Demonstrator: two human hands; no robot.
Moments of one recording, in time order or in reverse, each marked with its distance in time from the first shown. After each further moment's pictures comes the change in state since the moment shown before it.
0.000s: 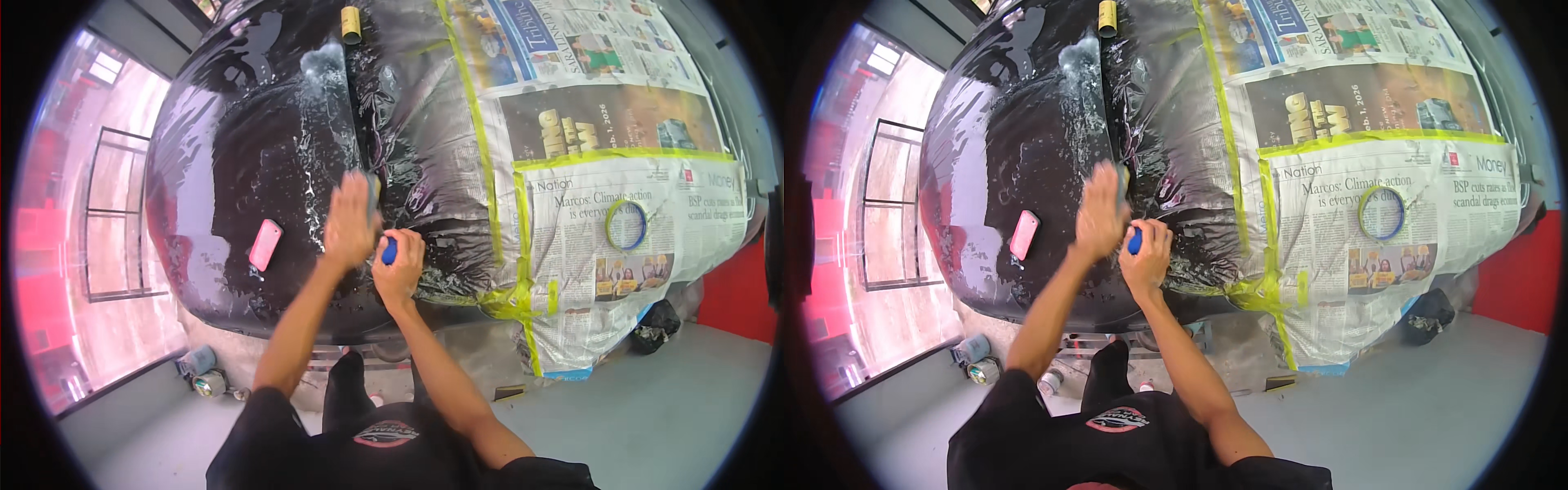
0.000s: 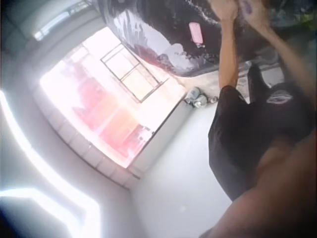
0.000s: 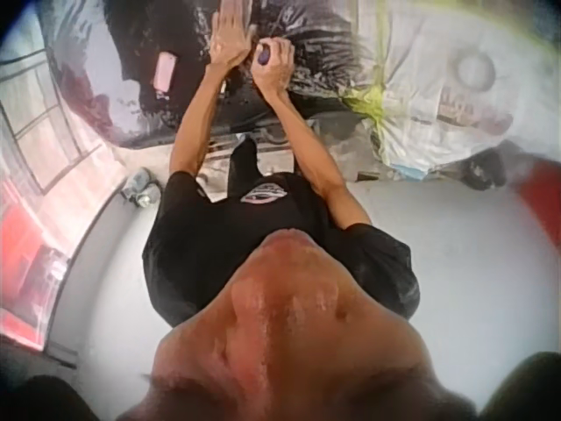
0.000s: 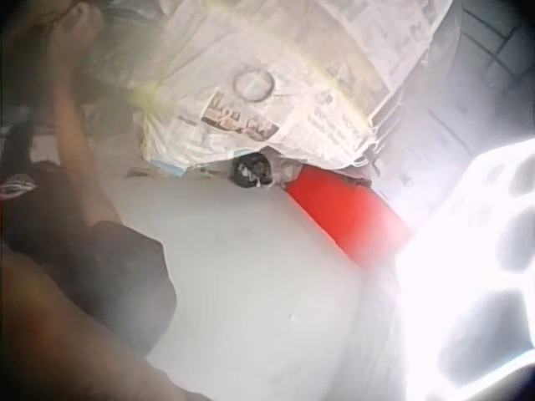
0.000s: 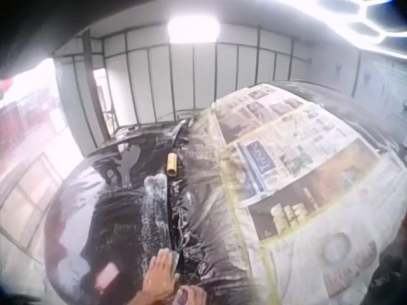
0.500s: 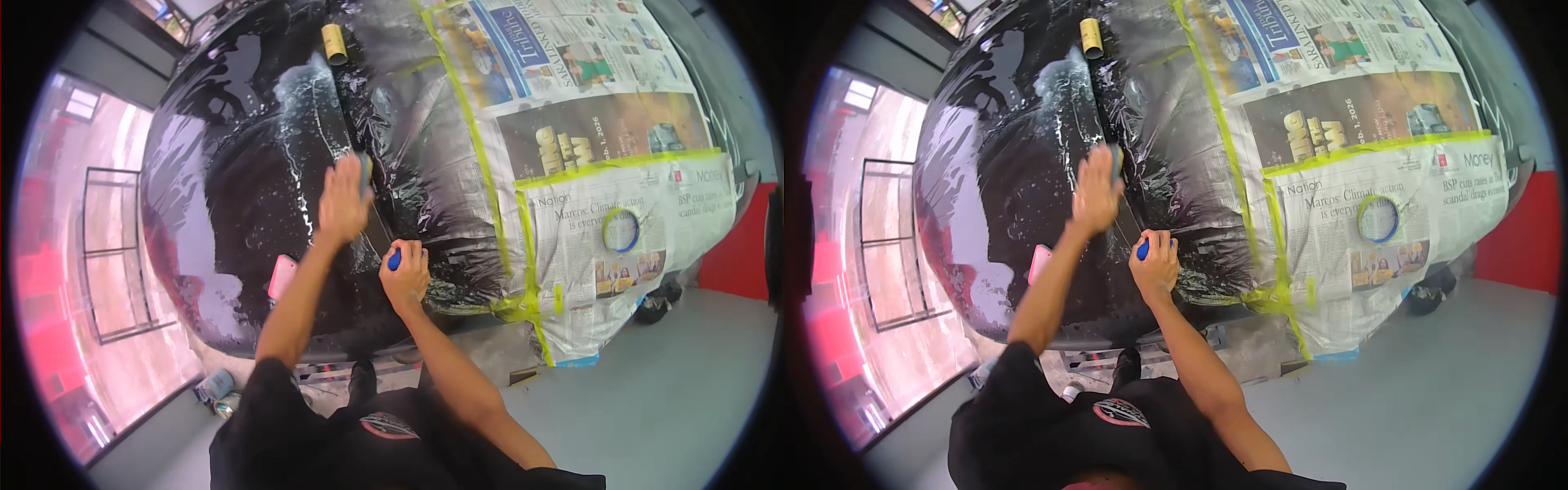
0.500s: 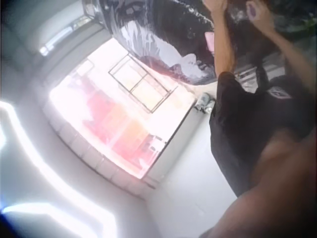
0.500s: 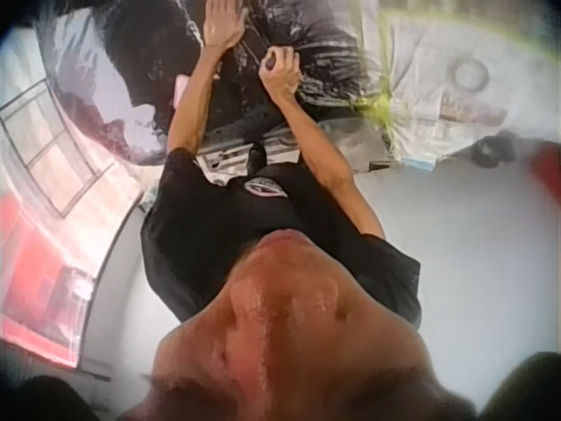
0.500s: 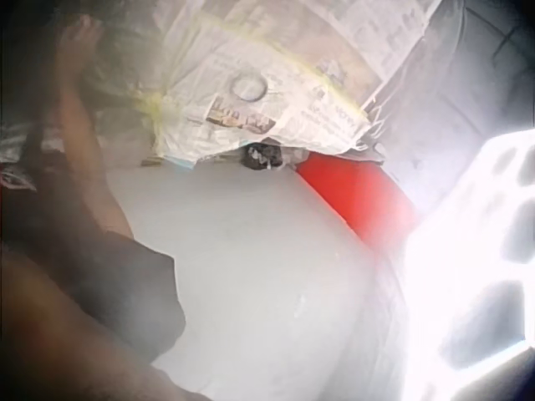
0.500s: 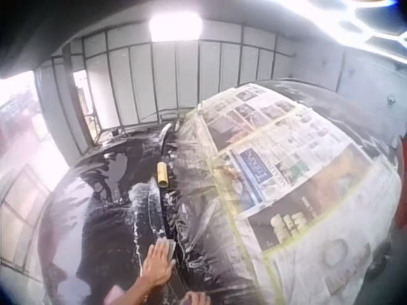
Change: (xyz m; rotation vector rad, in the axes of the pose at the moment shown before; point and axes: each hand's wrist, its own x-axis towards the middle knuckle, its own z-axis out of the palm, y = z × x) left_hand 0.084 -0.060 -0.023 0.021 -0.012 0.083; right_hand 0.011 -0.020 0.025 -0.326 -0.053 0.148
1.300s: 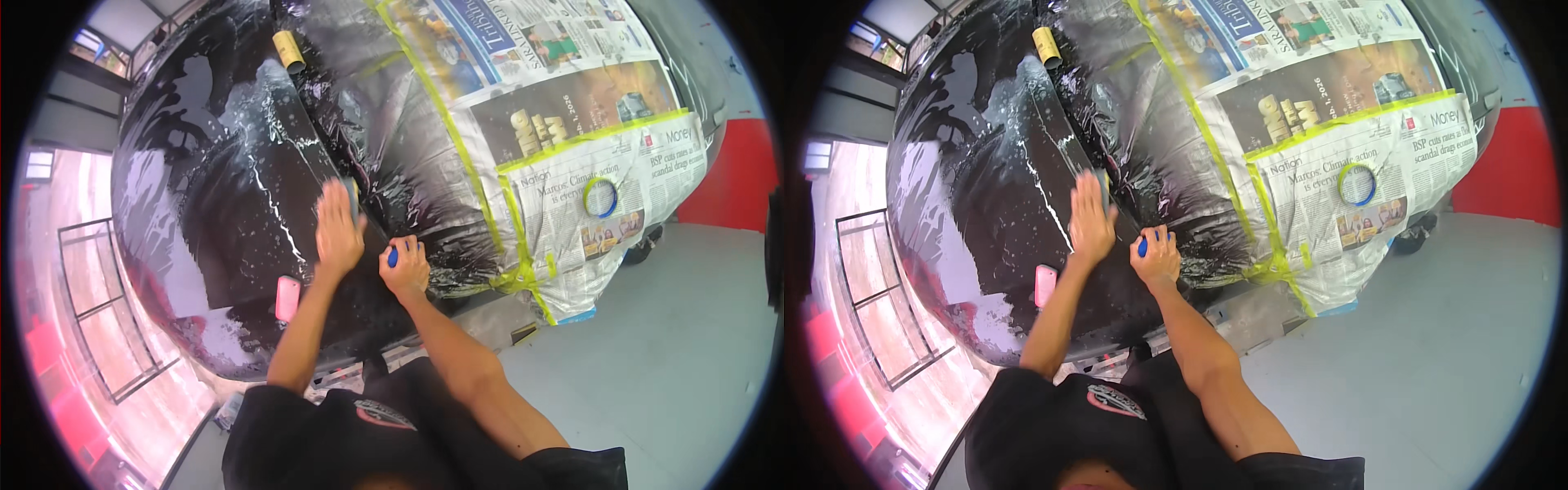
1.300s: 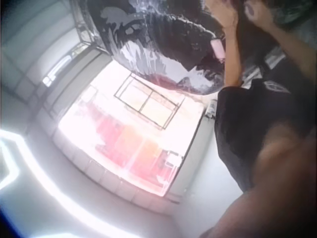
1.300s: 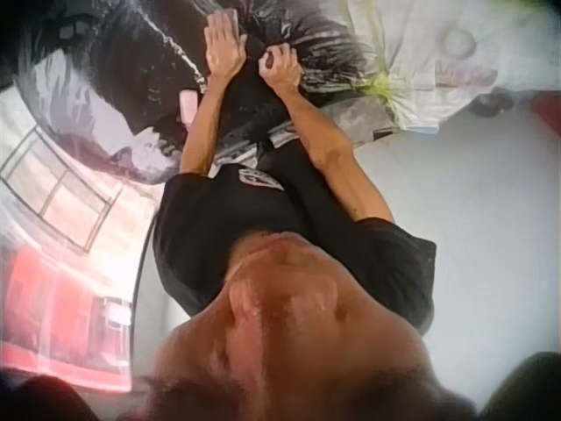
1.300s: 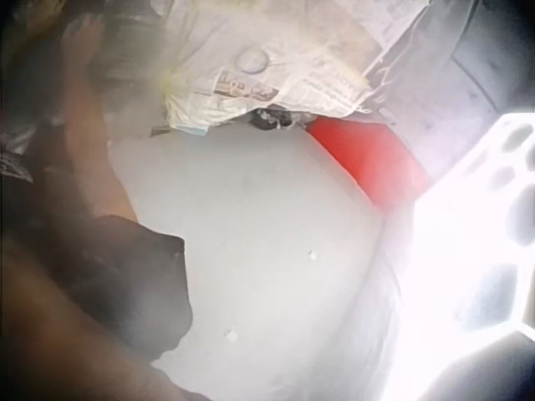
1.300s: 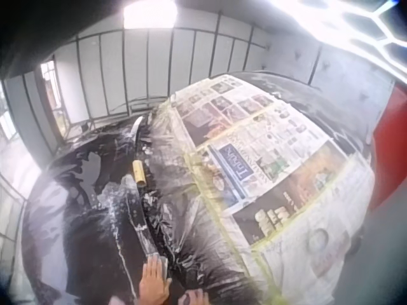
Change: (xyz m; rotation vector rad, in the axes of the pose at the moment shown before) left_hand -0.034 0.007 0.015 -0.220 -0.057 0.013; right_hand 0.003 0.004 0.007 -0.154 -0.061 0.082
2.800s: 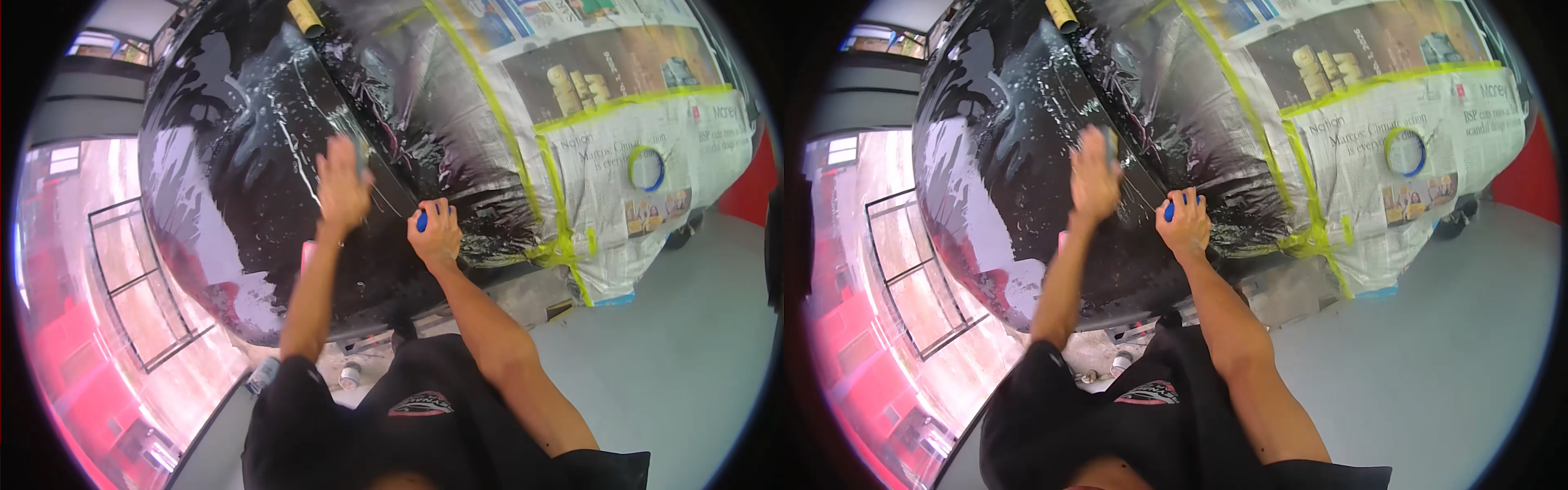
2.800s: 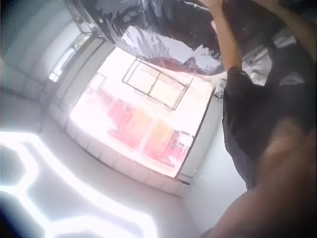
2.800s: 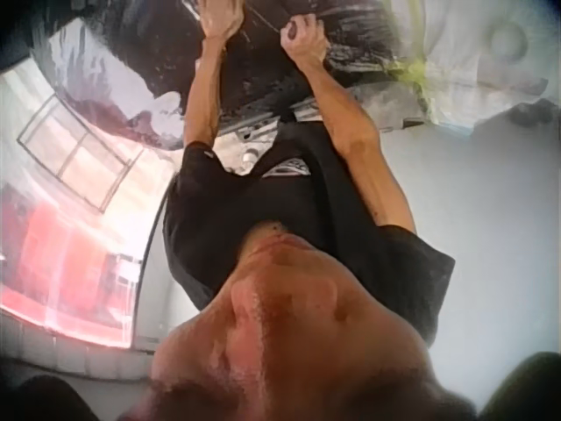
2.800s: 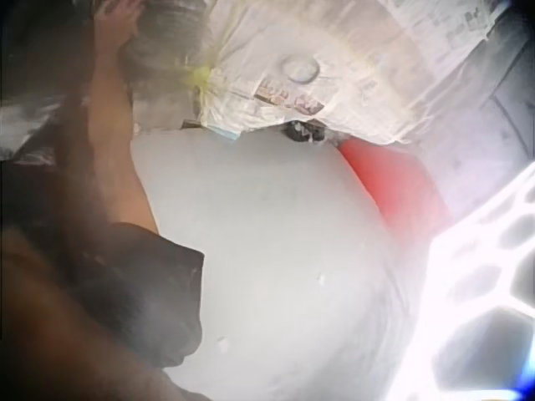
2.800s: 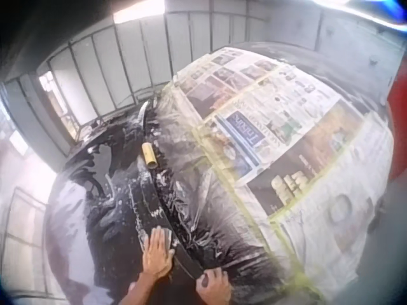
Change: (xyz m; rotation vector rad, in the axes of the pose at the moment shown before) left_hand 0.007 -0.029 -0.038 0.211 0.004 0.021; right_hand -0.003 -0.008 -0.003 0.030 -0.033 0.043
